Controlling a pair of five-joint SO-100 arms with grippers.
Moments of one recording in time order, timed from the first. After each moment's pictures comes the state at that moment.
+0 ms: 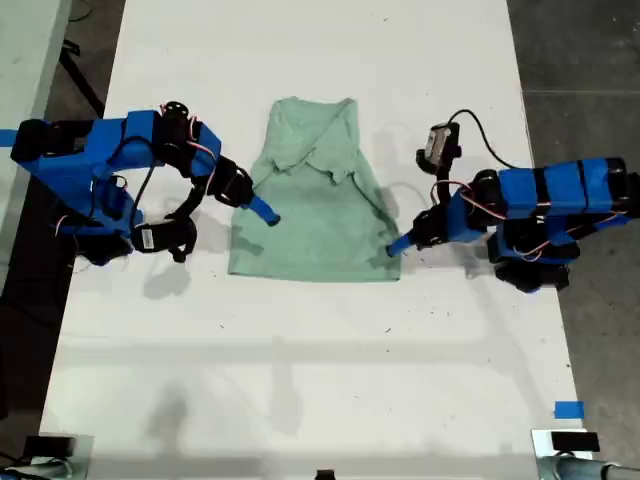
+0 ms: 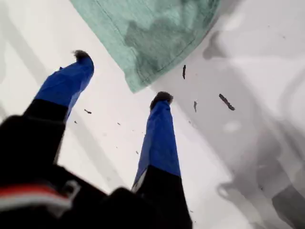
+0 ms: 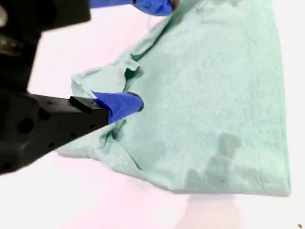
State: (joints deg) arm 0 -7.6 98.8 88.0 84.0 36.7; arm 1 -1.3 134.2 140.9 59.4 -16.3
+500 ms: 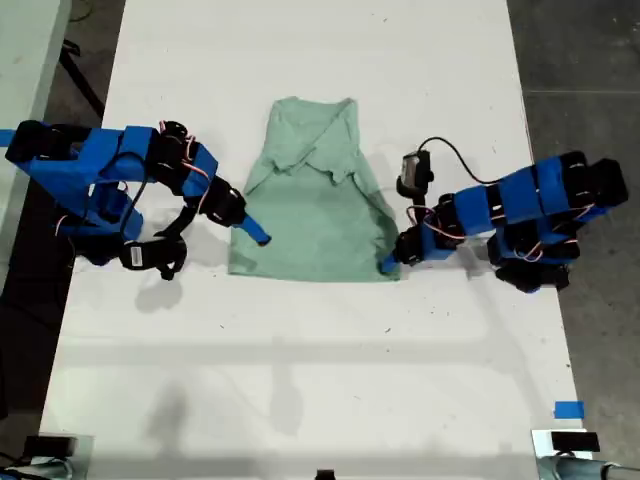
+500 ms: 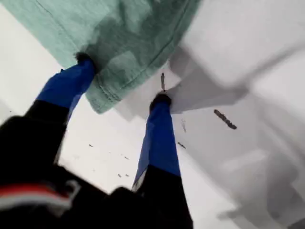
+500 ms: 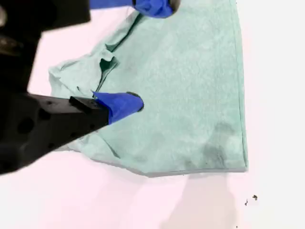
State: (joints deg) arm 0 -1.2 100.2 91.5 84.0 32.1; arm 1 -4.1 107.8 139.0 45.6 -12.0
